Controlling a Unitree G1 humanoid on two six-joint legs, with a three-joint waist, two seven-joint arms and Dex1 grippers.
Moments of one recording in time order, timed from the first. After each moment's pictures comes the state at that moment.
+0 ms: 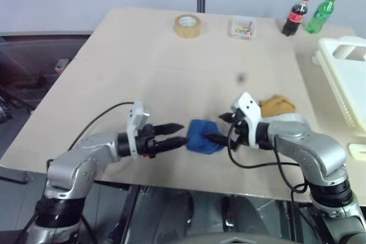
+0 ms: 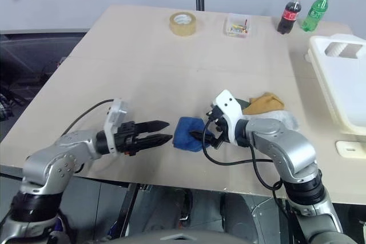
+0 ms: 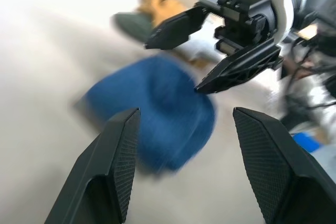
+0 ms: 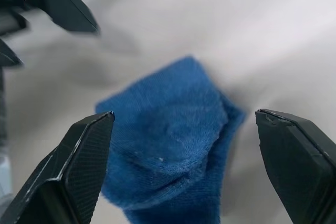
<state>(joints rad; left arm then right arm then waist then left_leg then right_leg) -0.07 0.70 0.15 -0.37 -0.73 0.73 -1.00 -0.41 -0.39 0.22 -0.47 0.43 1.12 0.58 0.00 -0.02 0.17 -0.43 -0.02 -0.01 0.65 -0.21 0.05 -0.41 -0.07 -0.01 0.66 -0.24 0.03</state>
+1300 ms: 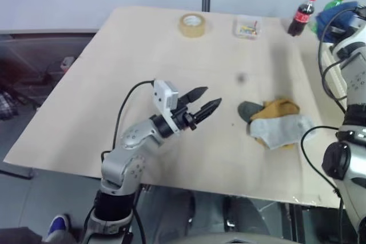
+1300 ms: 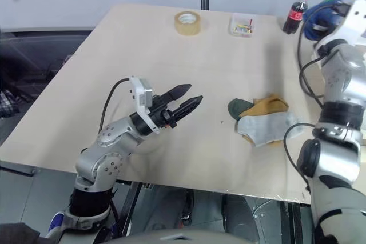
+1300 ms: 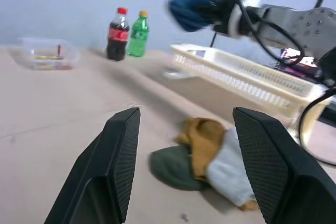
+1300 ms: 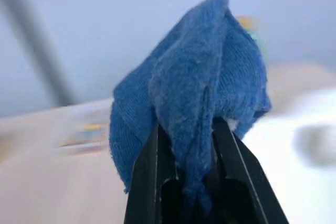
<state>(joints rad) -0.28 0.29 -0.06 -0.41 -0.55 0.48 -0.60 -1.04 -0.54 -0.42 0.74 0.28 0.35 0.04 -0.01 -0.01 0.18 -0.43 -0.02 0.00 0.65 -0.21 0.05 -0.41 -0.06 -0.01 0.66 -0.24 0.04</state>
